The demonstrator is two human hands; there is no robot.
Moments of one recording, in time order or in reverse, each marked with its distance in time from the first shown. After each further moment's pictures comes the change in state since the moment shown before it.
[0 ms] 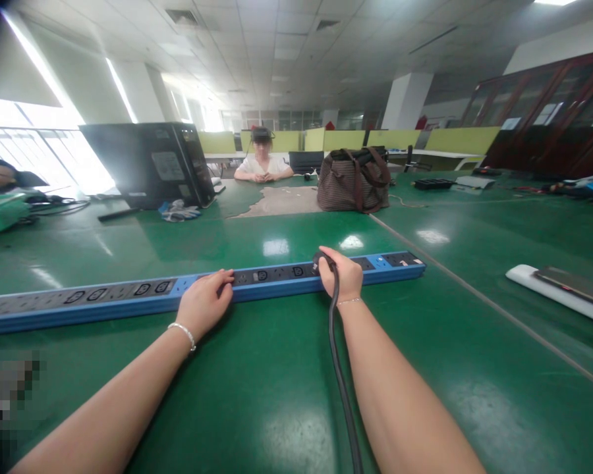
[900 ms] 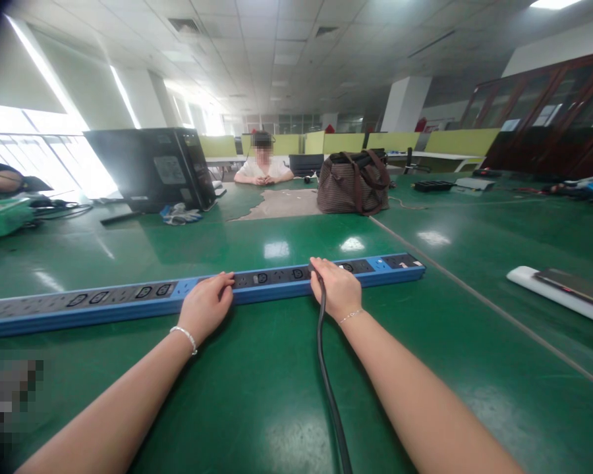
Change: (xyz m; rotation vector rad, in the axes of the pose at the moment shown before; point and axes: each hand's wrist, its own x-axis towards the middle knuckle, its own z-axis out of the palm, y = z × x) left_hand -0.001 0.000 0.003 0.016 0.021 0.022; right_hand -0.017 -0.011 -0.008 -0.279 -0.162 -0.354
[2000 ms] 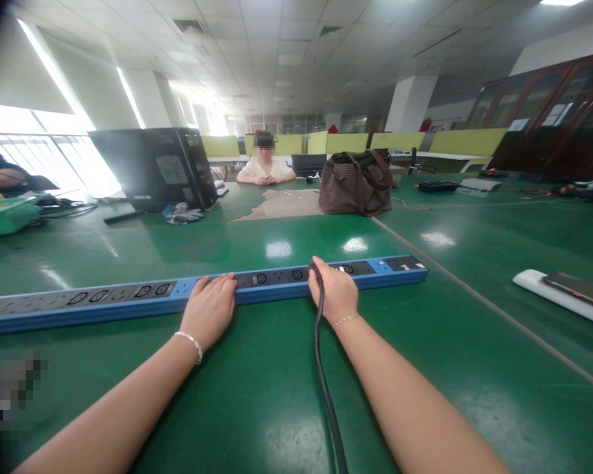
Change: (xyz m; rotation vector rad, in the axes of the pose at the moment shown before) left_hand -0.008 0.014 0.001 0.326 0.006 0.206; right_hand 0.000 -0.006 0.008 -0.105 0.042 0.133
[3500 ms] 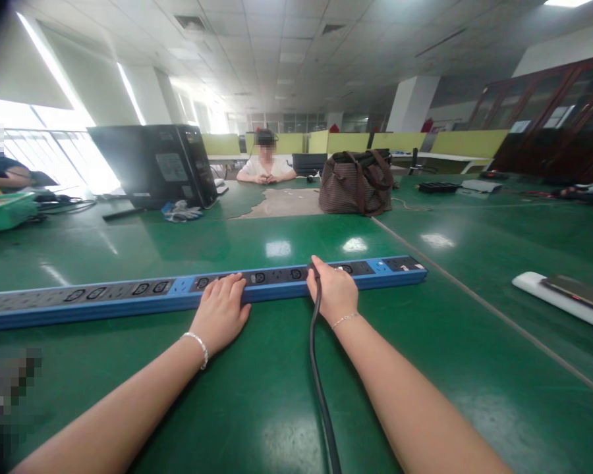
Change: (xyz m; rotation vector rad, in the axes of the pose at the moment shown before) left_hand -0.004 0.021 0.002 -0.064 -0.044 -0.032; right_hand 0.006 -0.004 -0.011 -0.012 -0.122 0.014
